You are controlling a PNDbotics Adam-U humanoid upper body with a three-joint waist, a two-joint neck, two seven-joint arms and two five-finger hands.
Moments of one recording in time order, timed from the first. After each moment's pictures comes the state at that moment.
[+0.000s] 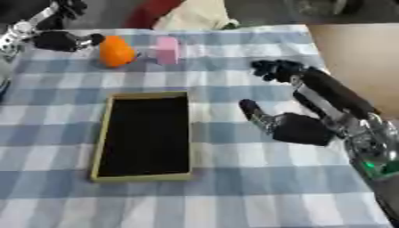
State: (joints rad) left arm -1.08 0.47 -0.10 -0.89 -0.79 -0.11 -0.24; right arm -0.42 -0.61 0.27 -1.98 0.46 0.15 0.30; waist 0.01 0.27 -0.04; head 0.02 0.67
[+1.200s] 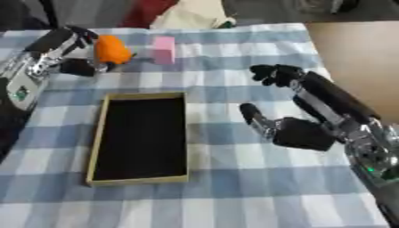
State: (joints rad) left arm -1.08 0.38 -0.05 -0.74 -0.99 -0.03 -0.09; right arm -0.43 -0.60 0.28 -1.98 0.45 0.15 0.30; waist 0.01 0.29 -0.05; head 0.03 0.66
